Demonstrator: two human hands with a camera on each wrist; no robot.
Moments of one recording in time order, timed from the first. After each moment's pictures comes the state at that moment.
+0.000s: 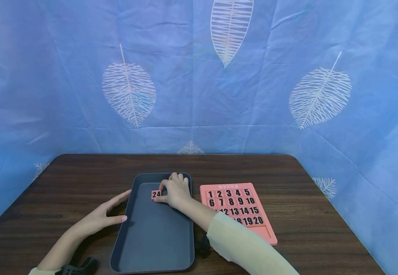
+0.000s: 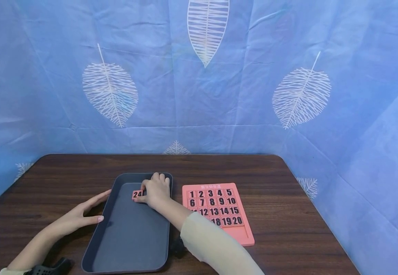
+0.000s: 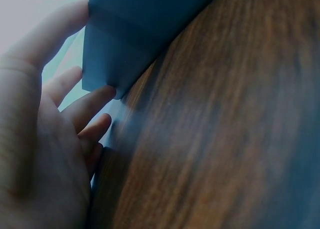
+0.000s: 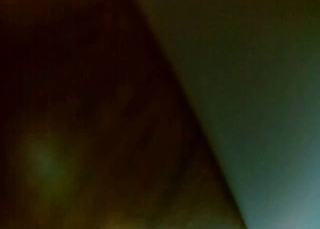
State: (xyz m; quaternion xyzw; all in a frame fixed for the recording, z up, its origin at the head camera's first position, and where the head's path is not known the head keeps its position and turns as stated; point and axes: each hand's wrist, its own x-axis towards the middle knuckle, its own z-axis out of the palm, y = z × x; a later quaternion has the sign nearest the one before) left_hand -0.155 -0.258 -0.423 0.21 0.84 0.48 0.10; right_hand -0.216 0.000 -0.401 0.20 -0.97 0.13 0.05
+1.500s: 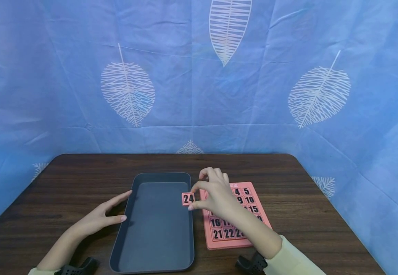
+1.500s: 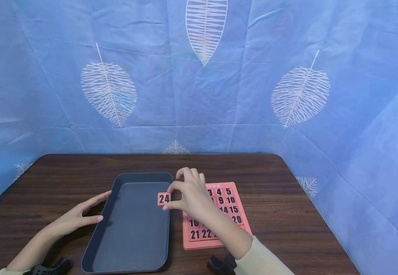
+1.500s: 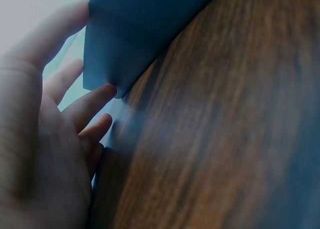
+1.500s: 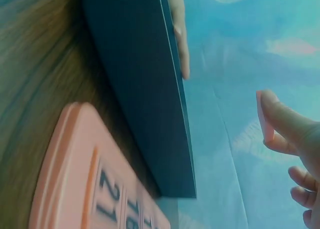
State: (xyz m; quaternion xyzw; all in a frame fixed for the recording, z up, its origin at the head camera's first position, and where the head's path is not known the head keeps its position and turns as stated) left_hand -0.153 -0.259 -0.422 0.23 0.84 0.48 0.10; right_hand -0.155 0.117 -0.337 0.32 -0.90 0.23 0.18
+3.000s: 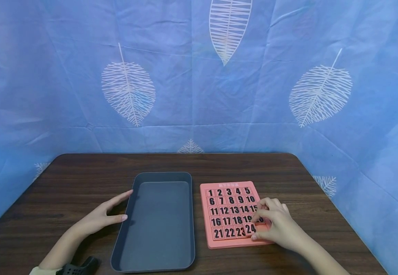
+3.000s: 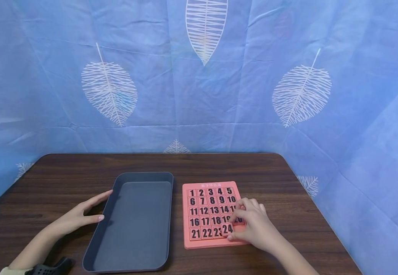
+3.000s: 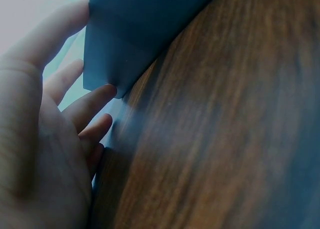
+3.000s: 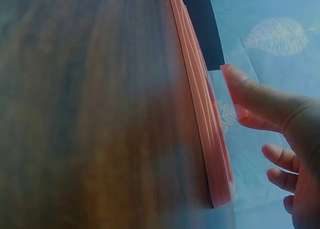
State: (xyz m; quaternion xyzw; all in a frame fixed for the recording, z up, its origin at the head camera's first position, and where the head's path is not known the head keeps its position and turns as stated) left_hand -0.154 -0.260 -0.425 0.23 0.83 0.49 0.11; right_hand -0.114 0.268 -0.397 0.27 -0.92 0.25 0.12
